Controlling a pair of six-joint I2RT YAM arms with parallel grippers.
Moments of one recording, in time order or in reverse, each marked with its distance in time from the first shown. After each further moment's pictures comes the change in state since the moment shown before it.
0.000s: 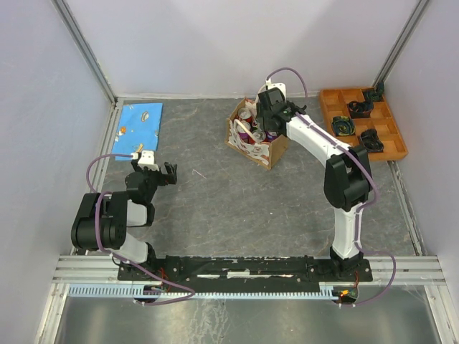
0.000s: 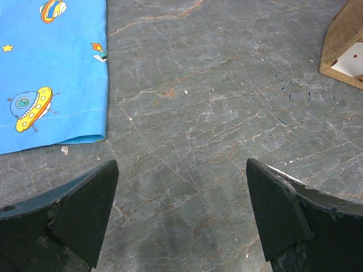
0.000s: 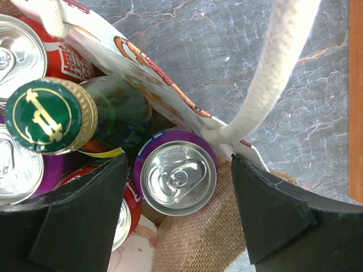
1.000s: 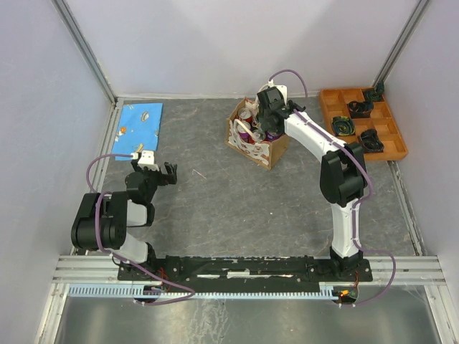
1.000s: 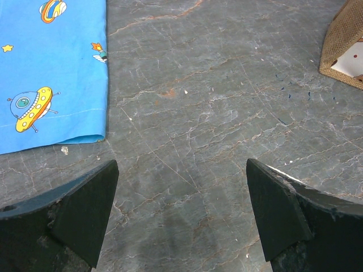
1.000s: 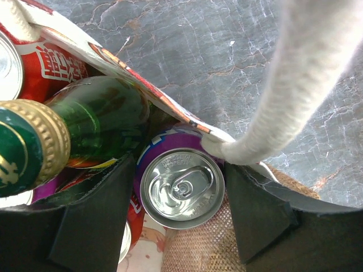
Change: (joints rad) left arm 0.000 0.000 0.000 0.000 0.000 0.000; right arm -0.014 0.074 0.085 -0.098 -0.013 0.099
